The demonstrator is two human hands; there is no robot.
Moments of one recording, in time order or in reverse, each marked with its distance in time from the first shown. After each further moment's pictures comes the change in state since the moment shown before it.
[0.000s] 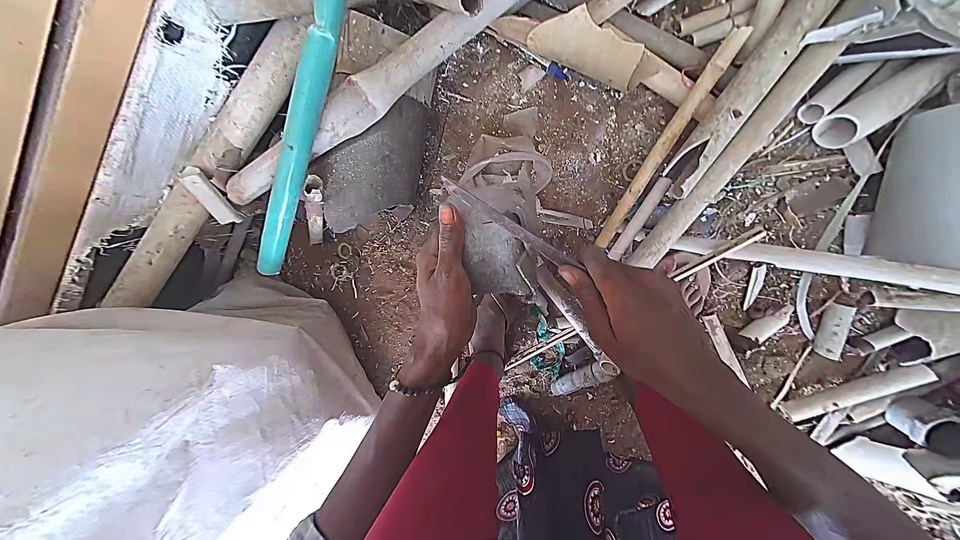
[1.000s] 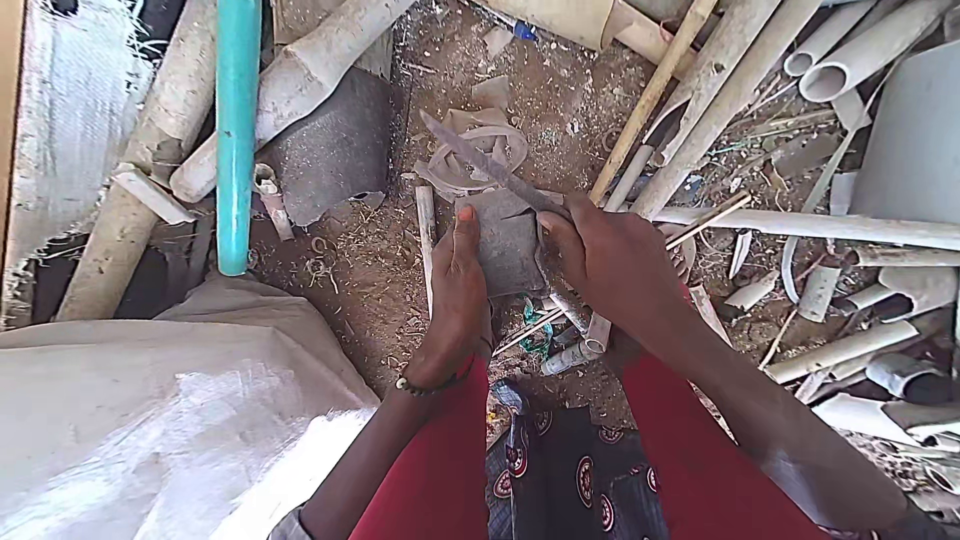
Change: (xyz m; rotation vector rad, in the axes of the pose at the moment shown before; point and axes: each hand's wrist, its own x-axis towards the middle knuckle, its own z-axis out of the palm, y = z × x) left_hand -0.019 -0.014 0.027 0.158 -0.005 -0.143; right_hand 0.017 0.013 0.007 -0.029 -0.026 0.152
